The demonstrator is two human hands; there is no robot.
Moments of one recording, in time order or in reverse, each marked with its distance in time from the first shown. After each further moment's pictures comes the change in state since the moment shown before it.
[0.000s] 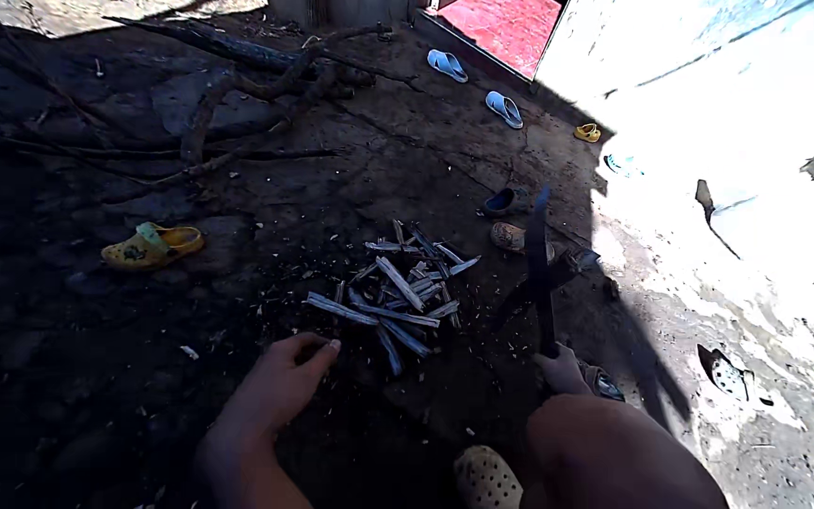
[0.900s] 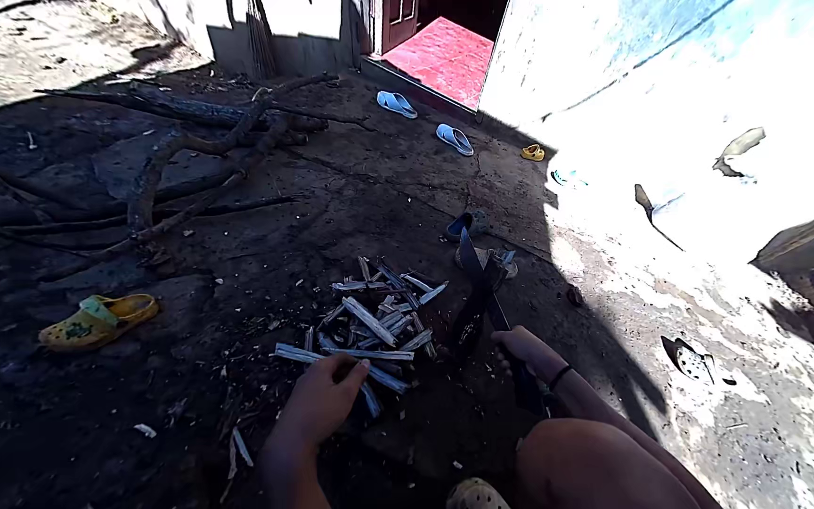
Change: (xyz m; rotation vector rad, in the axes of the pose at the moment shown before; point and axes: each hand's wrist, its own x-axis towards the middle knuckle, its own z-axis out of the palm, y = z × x) left_hand 0.023 0.048 0.044 0.045 -0.108 0.156; right_hand 0.058 -0.063 0.038 -0.198 -0.238 0.615
